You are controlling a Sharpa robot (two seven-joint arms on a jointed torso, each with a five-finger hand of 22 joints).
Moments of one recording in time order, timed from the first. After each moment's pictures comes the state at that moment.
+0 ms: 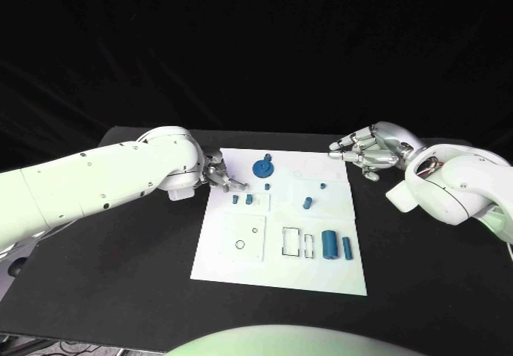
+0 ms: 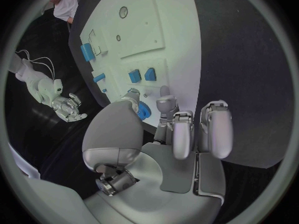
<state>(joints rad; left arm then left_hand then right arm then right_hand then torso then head) 1.26 -0.77 0.00 1.42 -1.11 0.17 -0.64 1.00 -0.09 0.09 0.29 0.11 0.87 0.07 0.58 0.69 1.25 -0.01 1.06 0.98 1.47 -0.08 1.57 1.31 0.02 1.47 0.03 1.45 1.31 1.27 -0.94 -0.03 1.62 -0.78 -0.30 -0.06 1.32 0.04 -0.08 0.13 0.20 0.92 0.16 0.08 0.11 1.19 0.07 1.02 1.03 1.47 0.00 1.32 1.28 0.12 1.26 0.09 1.19 0.84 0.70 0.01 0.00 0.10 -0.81</state>
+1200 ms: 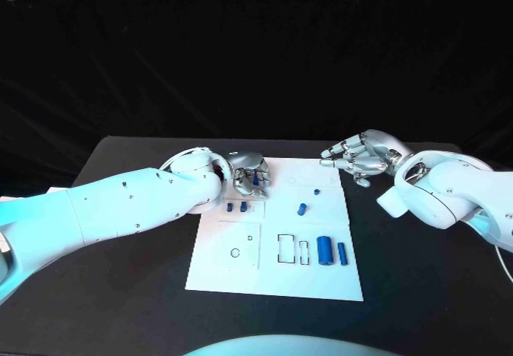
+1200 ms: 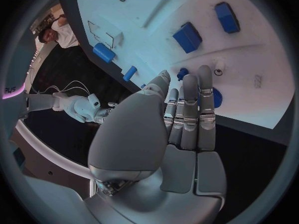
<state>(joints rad) 1.21 -0.62 -0.04 1.32 -1.39 -0.11 -0.10 1.54 -0.13 0.19 0.20 0.11 0.89 0.15 0.28 0.21 0.92 0.10 0.41 0.19 1.20 0.02 0.79 0.68 0.17 1.19 0.12 0.48 0.70 1.27 -0.93 -0.03 1.61 -0.78 -0.30 -0.06 1.32 0.04 -0.08 0.13 0.21 0.92 0.16 0.08 0.11 1.19 0.07 1.02 1.03 1.47 0.00 1.32 1.28 0.12 1.26 0.09 1.19 0.84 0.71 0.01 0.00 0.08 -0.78</state>
